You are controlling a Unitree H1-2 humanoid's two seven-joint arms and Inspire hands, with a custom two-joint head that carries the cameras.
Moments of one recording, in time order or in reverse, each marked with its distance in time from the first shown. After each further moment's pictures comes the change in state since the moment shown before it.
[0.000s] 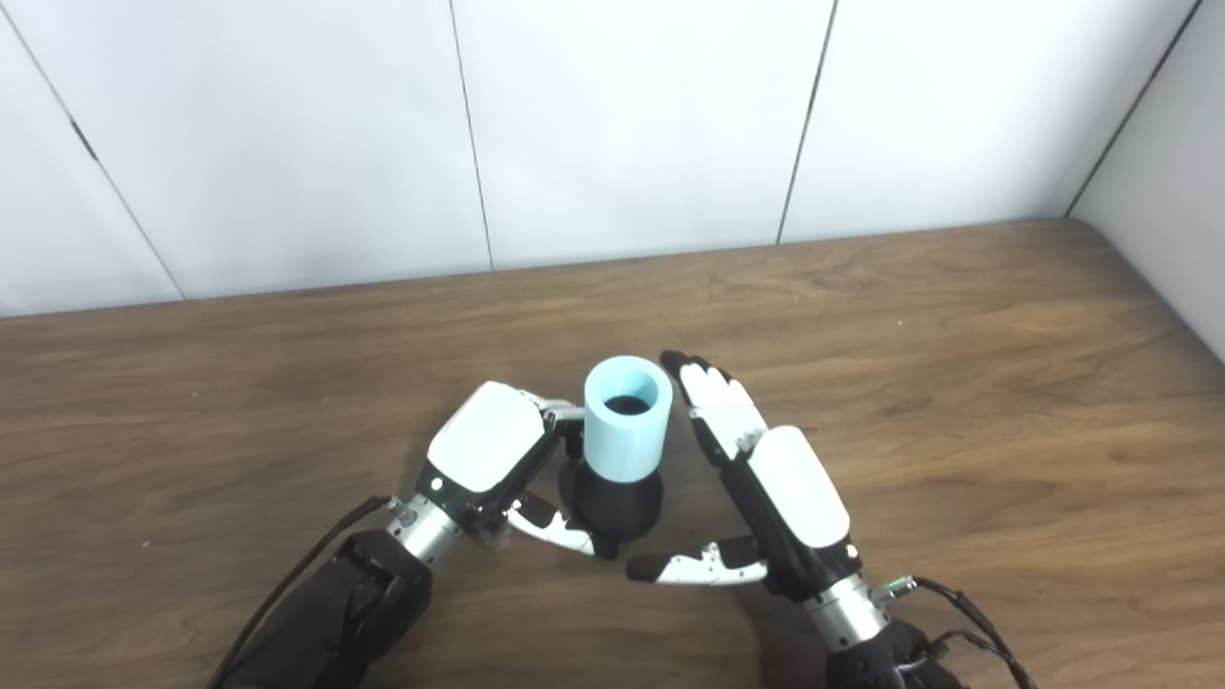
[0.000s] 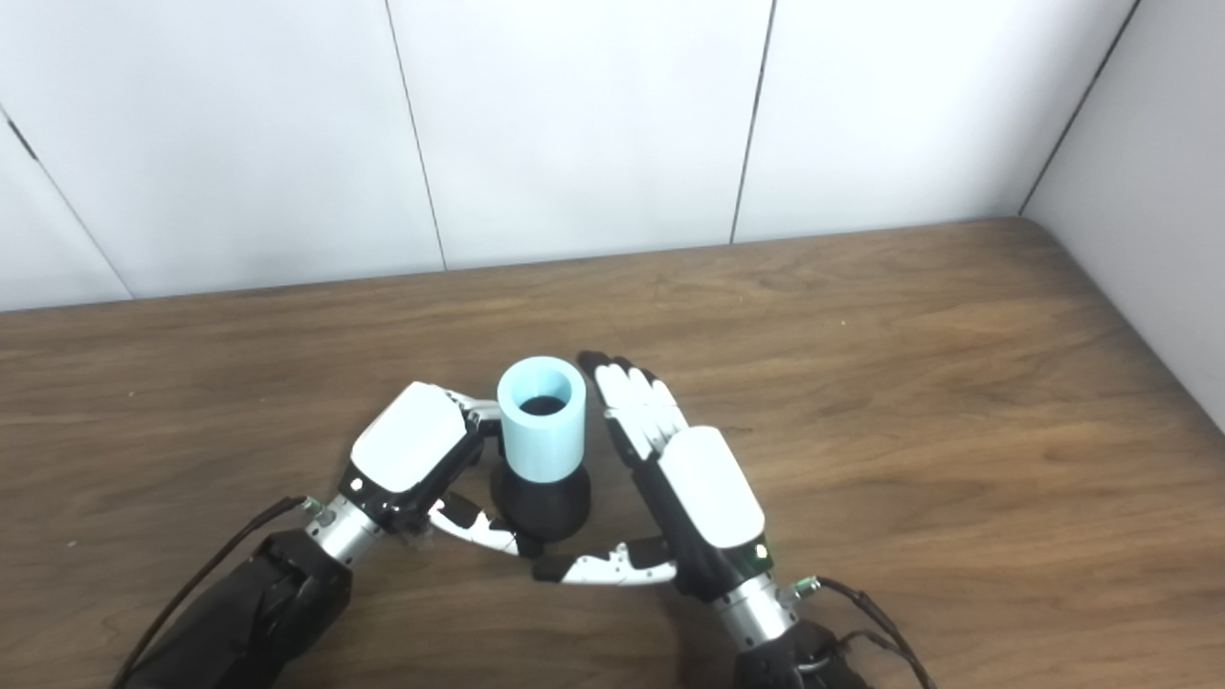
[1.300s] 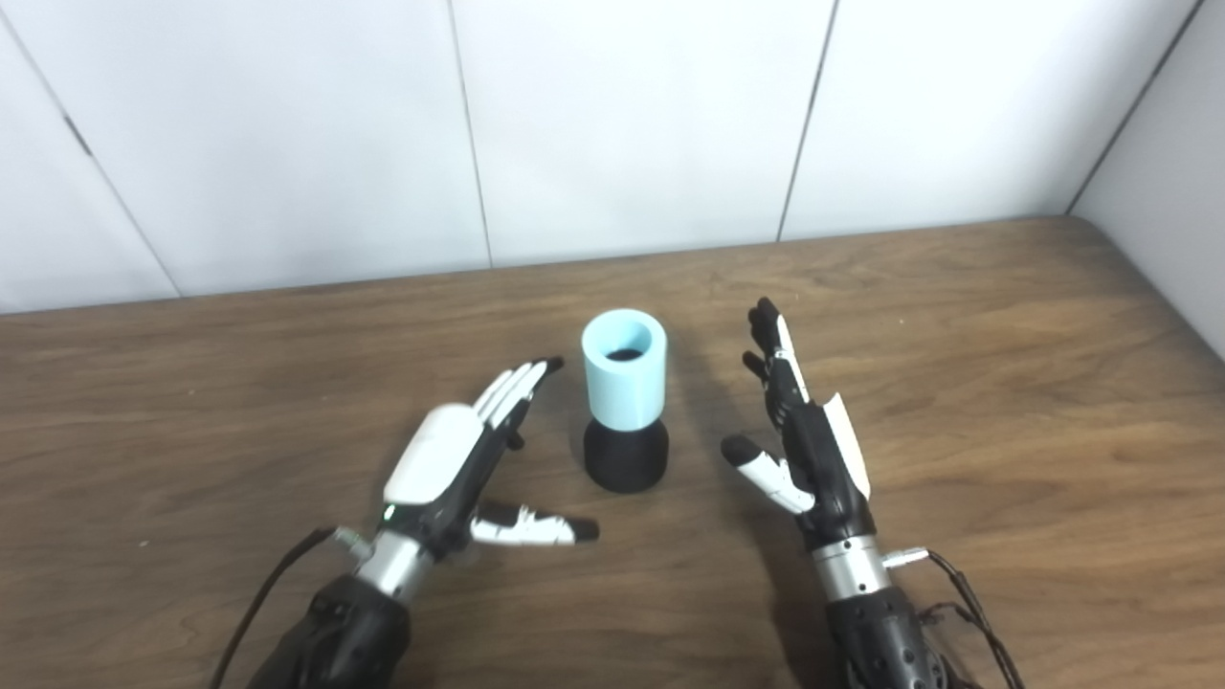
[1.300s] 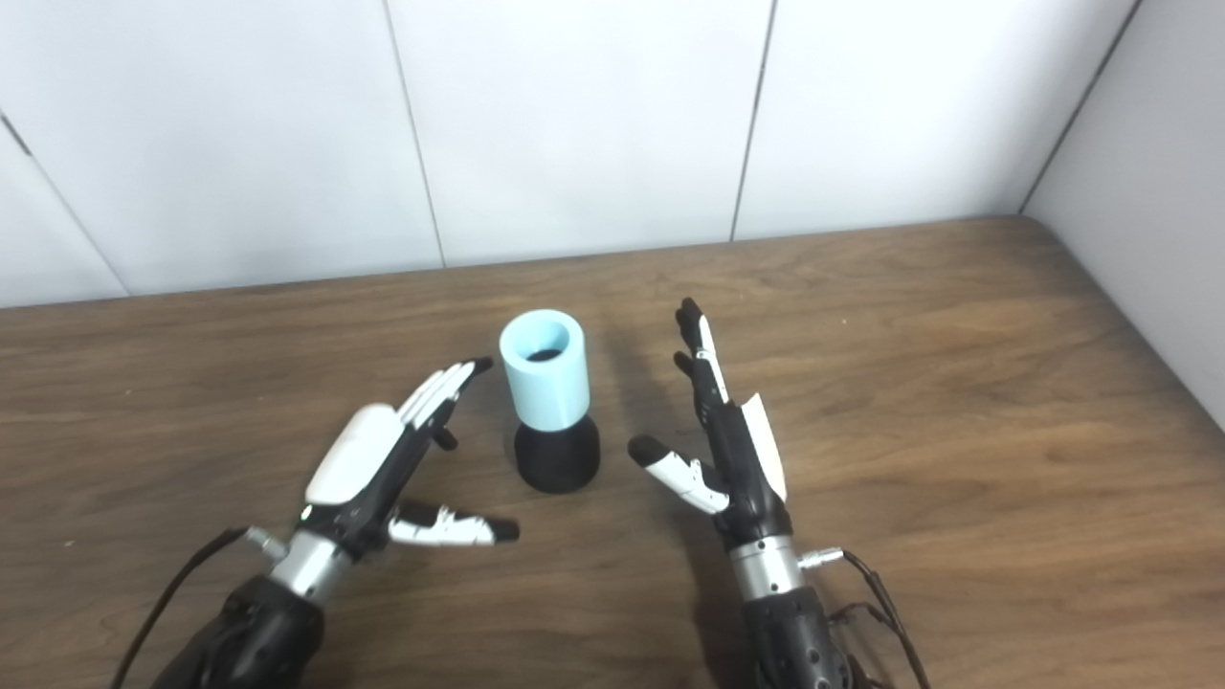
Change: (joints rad) left arm 0.245 0.035 0.177 -0.361 -0.492 0.246 -0.402; right arm -0.114 0.100 -0.128 0.160 0.524 -0.055 0.087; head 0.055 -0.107
